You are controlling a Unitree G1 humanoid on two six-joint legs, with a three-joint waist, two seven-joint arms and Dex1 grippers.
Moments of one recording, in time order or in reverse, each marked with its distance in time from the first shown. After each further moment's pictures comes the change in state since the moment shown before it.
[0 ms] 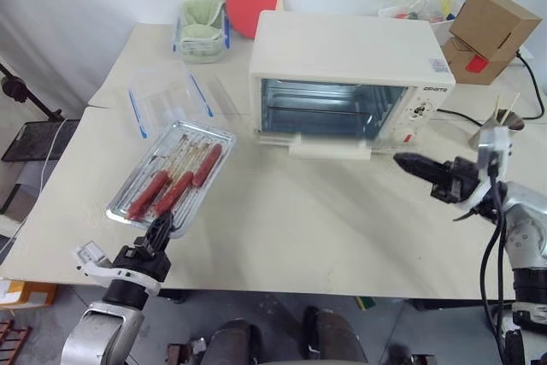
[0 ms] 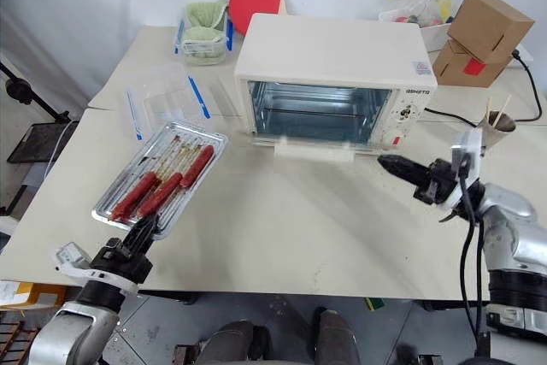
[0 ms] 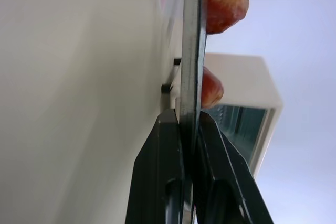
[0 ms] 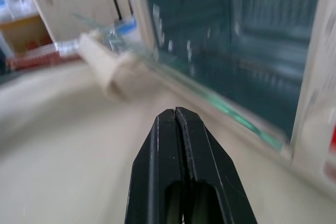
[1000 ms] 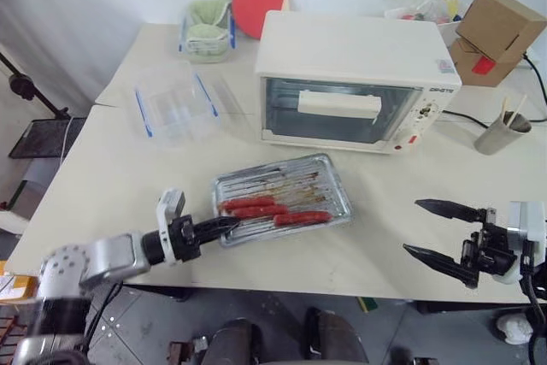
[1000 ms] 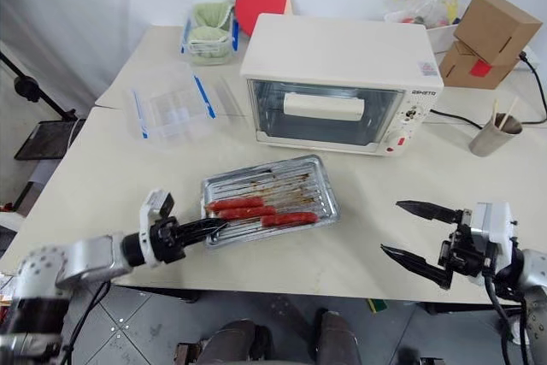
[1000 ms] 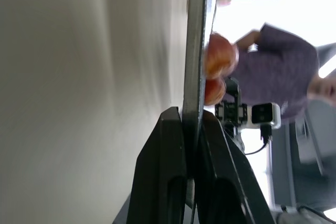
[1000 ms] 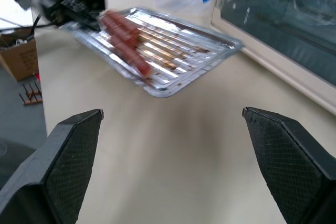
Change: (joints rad) left arm -0.759 0.588 -0.324 0.887 -0.002 0.831 -0.410; right arm 0.659 -0.042 -0.174 -0.477 -0.055 -0.224 0.087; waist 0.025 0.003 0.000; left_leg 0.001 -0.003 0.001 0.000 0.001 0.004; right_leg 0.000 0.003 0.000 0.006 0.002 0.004
